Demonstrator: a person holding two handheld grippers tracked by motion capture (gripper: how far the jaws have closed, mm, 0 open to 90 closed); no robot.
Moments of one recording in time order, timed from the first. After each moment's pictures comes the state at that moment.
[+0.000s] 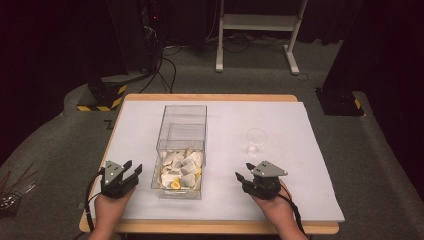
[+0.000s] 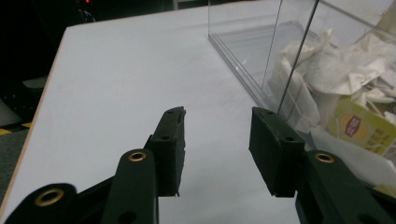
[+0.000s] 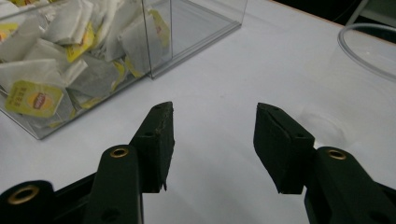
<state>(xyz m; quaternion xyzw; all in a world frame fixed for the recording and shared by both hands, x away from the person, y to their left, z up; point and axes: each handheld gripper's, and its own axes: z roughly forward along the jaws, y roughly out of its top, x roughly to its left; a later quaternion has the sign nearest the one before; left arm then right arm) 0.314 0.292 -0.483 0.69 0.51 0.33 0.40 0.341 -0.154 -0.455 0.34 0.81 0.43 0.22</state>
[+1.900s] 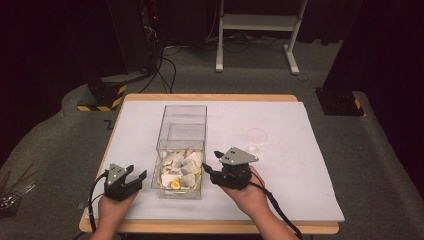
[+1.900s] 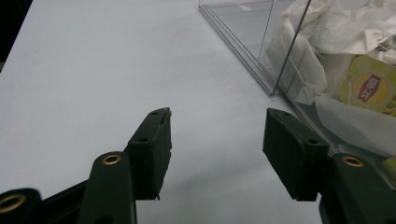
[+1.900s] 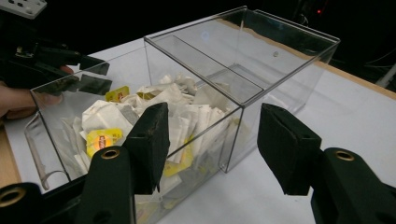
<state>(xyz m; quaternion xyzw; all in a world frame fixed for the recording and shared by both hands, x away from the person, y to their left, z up) 0.316 0.294 -0.504 0.70 0.52 0.29 0.41 0.344 -0.072 -0.401 0.28 0.81 0.48 0.19</state>
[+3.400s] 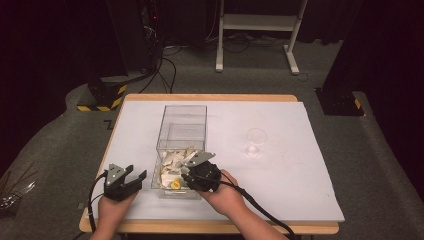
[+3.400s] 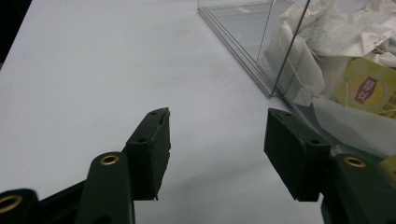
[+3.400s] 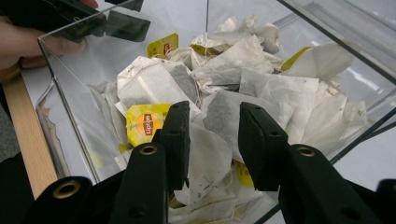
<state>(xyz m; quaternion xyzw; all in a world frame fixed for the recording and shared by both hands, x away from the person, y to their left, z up) 0.316 0.296 -0.504 0.69 0.51 0.29 0.41 0.351 0.003 -0.427 0.26 0.88 0.37 0.11</state>
